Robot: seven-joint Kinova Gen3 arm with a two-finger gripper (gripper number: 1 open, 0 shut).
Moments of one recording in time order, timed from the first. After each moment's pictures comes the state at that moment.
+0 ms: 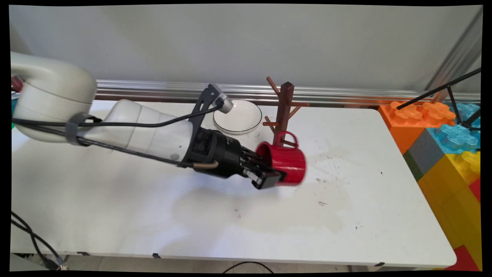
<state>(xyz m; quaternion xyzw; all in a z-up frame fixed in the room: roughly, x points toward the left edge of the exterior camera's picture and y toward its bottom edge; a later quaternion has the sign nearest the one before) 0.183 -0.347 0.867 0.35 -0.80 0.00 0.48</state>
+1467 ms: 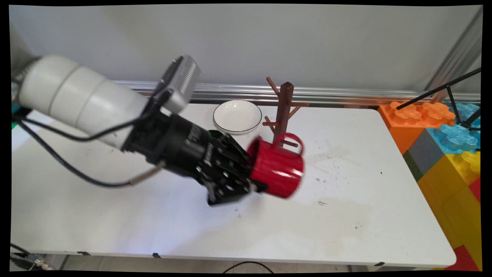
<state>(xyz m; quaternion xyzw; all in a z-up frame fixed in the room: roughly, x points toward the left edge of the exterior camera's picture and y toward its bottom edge) 0.220 -0.319 0.946 0.15 -0.89 0.05 0.43</state>
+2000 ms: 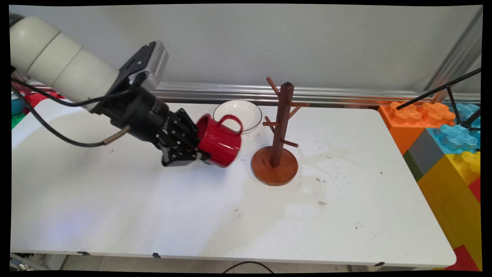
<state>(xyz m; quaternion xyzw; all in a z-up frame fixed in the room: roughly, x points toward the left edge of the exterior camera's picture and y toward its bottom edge) 0.291 -0.358 0.956 0.16 -0.94 0.09 0.30</state>
